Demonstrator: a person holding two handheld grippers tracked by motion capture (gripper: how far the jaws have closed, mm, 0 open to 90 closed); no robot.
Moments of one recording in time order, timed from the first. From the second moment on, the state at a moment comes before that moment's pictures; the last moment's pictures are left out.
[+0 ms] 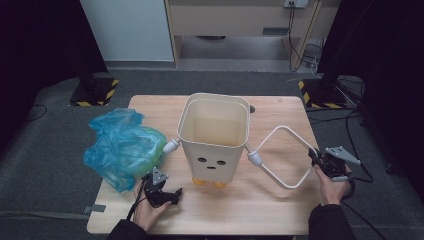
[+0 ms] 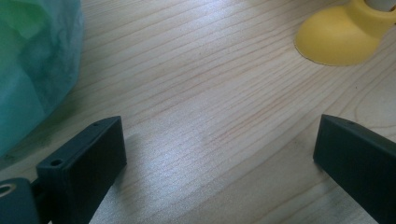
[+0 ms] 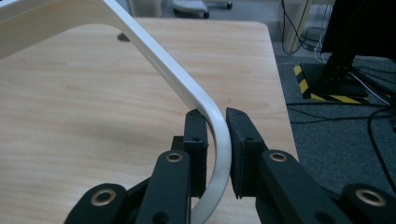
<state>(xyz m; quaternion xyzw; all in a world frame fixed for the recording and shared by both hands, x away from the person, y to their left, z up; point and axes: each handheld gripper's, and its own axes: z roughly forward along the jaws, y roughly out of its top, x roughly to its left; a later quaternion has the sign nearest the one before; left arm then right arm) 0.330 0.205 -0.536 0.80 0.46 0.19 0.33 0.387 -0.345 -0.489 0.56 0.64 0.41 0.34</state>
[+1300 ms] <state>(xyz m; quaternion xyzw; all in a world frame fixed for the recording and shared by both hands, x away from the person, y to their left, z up) 0.330 0.204 -0.536 0.80 0.46 0.19 0.33 0.390 -0.323 -0.417 0.52 0.56 0.49 0.42</state>
